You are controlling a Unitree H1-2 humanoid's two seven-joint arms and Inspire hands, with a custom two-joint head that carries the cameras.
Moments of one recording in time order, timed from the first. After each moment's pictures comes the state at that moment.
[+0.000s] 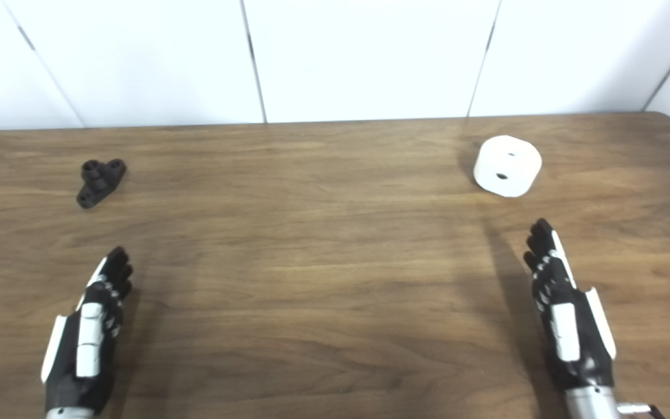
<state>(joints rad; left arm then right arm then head) 0.40 0.11 0.05 -0.36 -0.09 -0.09 0.01 0.28 -0.21 -0.17 -0.18 0.18 -0.27 0.17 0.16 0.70</state>
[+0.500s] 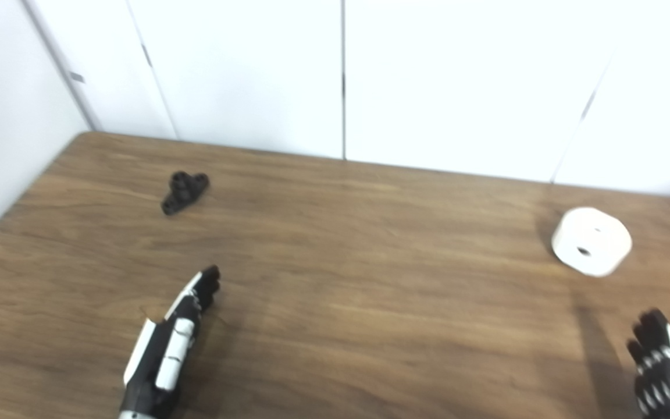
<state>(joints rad) 0.41 0.11 -0.02 -0.29 0.00 -0.21 0.06 0.28 -0.27 -0.19 -0.12 0.22 -0.34 0.19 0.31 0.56</state>
